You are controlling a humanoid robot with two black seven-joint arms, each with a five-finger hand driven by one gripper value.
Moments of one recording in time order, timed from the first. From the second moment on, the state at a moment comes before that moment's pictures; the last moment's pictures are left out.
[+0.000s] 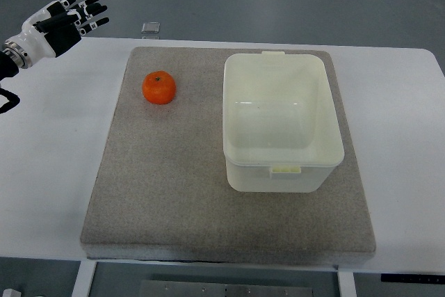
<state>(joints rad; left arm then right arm) -0.91 0.49 -0.74 -0.49 0.11 -0.59 -0.07 0.03 0.00 -0.07 0.19 0.02 -0.09 0.16</state>
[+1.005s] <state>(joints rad) -0.97 0.54 -0.53 -0.75 1.16 -0.33 -0.19 0.03 0.00 -0.07 0.19 0.02 -0.09 0.16</state>
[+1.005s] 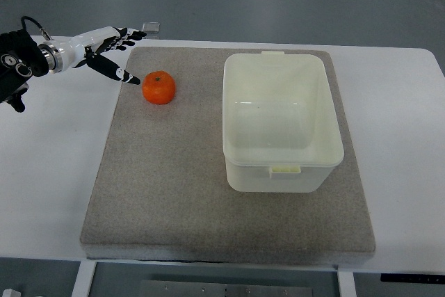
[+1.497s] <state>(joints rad) -1.03 0.44 -0.50 -0.75 1.53 -0.33 -0.19 0.03 0.00 -0.07 0.19 0.02 -0.09 0.16</state>
